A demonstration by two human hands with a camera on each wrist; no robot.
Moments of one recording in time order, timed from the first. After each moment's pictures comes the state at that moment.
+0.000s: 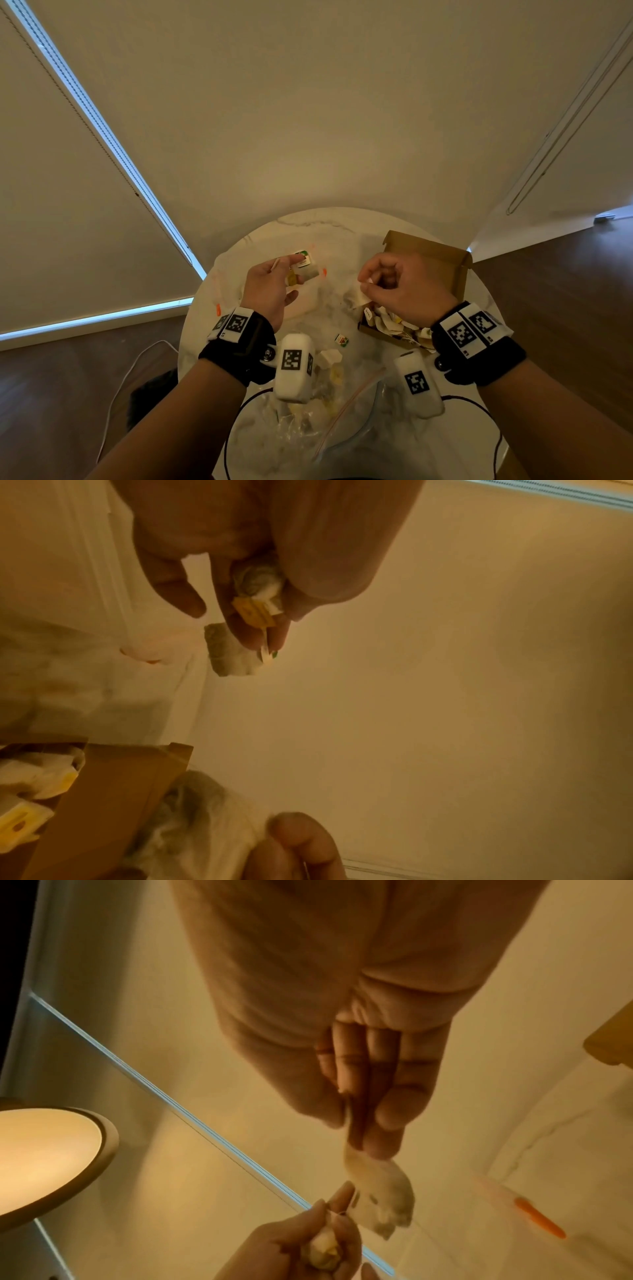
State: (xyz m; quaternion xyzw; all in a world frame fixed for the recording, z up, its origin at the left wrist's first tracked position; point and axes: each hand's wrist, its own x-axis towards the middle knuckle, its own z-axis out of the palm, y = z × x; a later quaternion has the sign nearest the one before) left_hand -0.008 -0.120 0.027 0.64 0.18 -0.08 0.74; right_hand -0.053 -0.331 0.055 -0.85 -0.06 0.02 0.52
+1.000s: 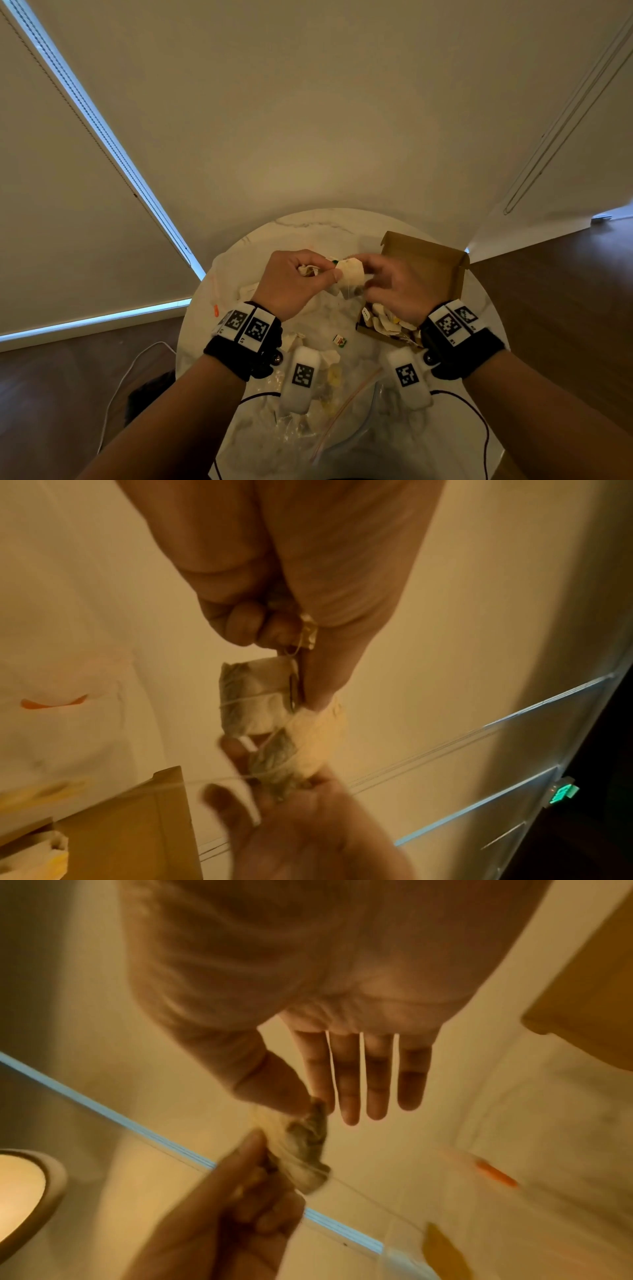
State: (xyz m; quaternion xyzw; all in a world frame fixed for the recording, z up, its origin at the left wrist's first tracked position) left_hand -0.012 -0.134 0.047 0.81 -0.14 -0.01 0.58; right_hand -0.039 -0.333 0.037 -0.80 -0.09 0.08 0.58
